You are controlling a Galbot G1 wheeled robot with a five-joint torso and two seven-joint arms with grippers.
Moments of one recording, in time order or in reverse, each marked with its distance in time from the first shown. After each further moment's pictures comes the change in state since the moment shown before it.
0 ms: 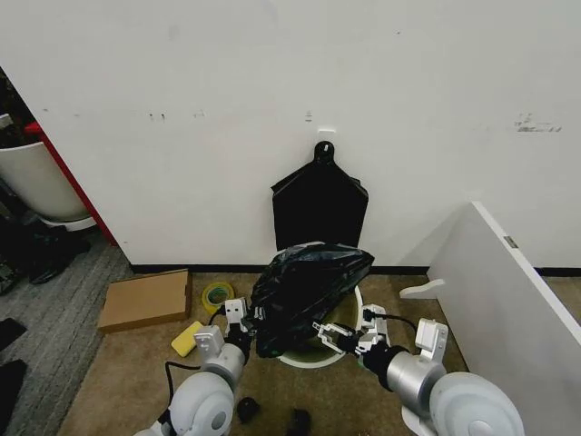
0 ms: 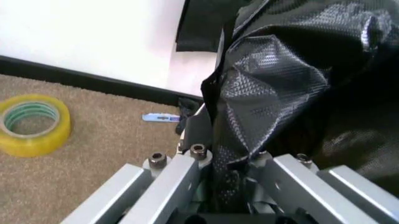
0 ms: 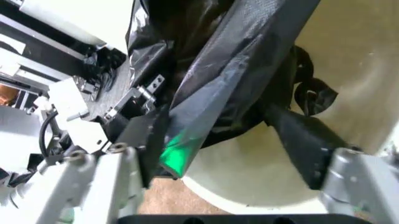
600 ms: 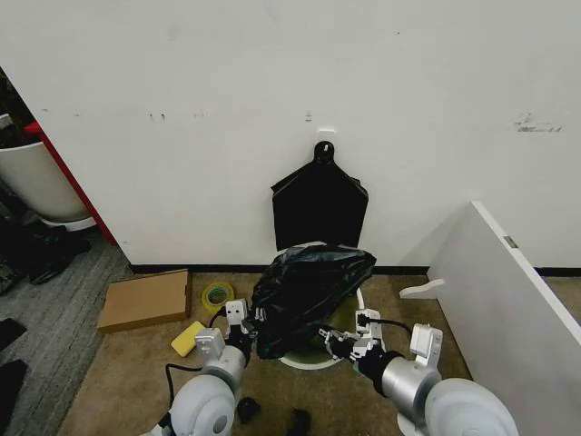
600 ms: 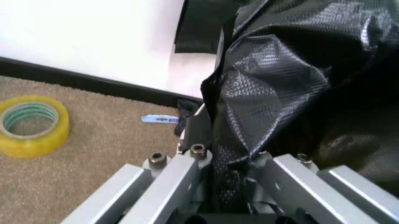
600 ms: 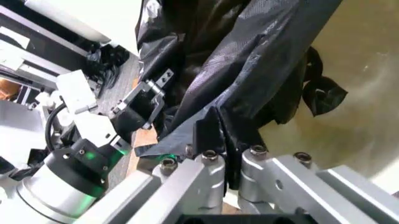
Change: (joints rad) left arm 0.010 -0.018 -0.002 0.000 0.022 -0.006 0.004; right arm -0.014 0.007 -0.026 0.011 -0.058 0.007 -0.026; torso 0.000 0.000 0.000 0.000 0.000
